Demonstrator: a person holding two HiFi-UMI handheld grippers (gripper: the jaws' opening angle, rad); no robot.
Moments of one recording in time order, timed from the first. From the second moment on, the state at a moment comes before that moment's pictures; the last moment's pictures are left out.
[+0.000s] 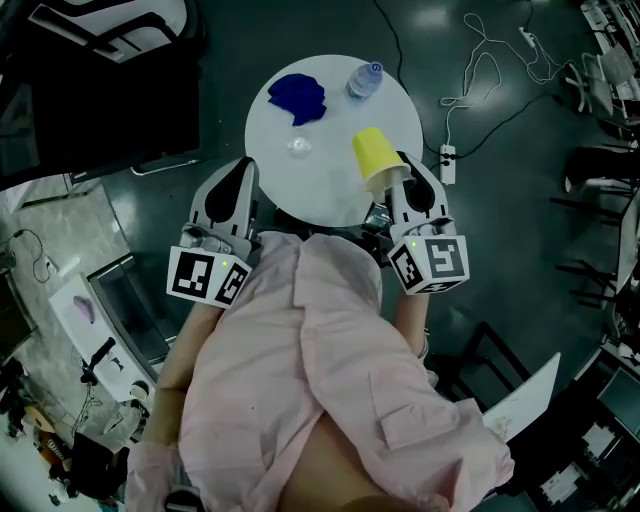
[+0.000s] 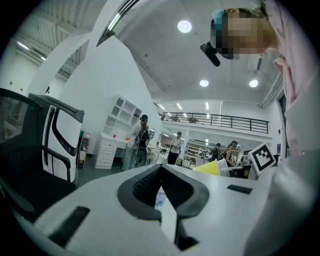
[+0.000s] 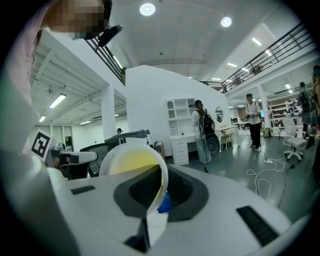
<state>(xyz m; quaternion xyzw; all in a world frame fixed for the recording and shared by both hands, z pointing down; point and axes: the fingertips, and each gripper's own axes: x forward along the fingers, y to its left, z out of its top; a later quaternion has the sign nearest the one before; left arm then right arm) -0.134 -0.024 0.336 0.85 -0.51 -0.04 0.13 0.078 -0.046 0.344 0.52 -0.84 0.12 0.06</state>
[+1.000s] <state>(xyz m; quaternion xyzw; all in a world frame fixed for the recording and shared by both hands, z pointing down) -0.140 -0.045 0.345 0.86 -0.48 -0.06 0.17 0.059 -0.091 0.365 0.50 -0.84 0.18 0.13</state>
